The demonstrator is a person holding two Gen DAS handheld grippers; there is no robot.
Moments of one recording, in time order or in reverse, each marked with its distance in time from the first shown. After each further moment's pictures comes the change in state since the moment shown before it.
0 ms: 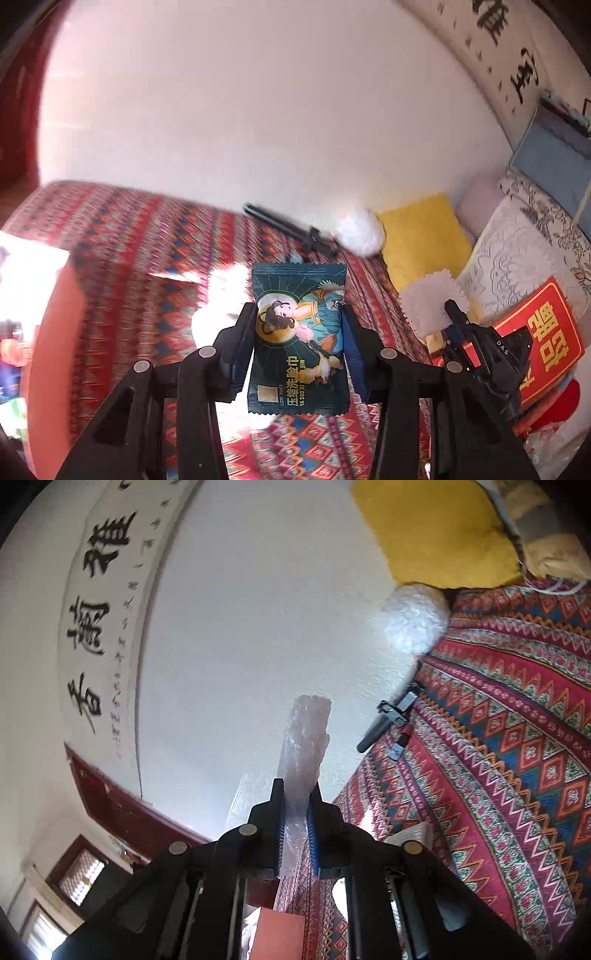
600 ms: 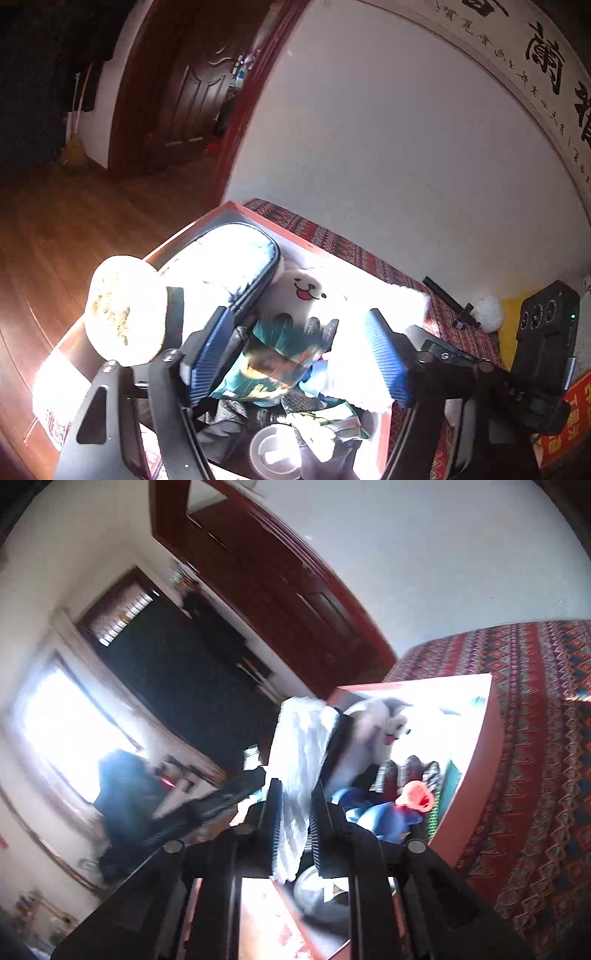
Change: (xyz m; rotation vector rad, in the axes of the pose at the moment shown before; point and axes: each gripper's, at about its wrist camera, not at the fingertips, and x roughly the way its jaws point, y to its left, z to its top) left arm -0.163 0.258 -0.046 -0.246 -0.219 0.373; right arm 0.221 0.220 -0.389 -0.593 0.811 0.078
